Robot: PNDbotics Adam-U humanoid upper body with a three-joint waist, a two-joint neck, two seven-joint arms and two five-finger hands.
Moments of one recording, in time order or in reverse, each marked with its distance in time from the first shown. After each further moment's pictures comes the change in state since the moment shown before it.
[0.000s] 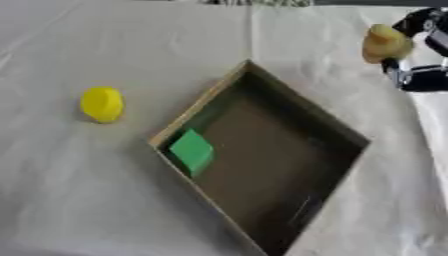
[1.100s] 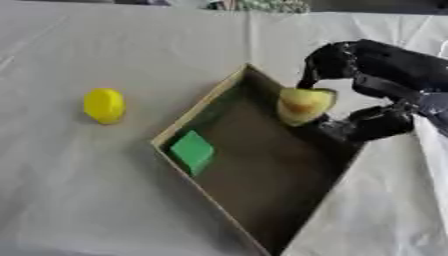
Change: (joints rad) left arm 0.000 0.001 -0.007 0.000 0.009 0.001 -0.017; right arm -0.091 -0.015 0.305 -0.202 -0.155 -0.282 0.157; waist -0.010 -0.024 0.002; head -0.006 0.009
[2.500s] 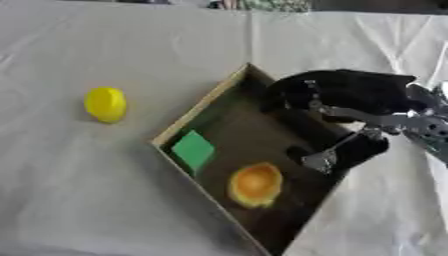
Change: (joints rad) left arm -0.001 -0.001 -0.006 0.000 0.004 0.002 -0.006; right arm -0.013 0.061 0.024 0.000 0.173 0.067 0.169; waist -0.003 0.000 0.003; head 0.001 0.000
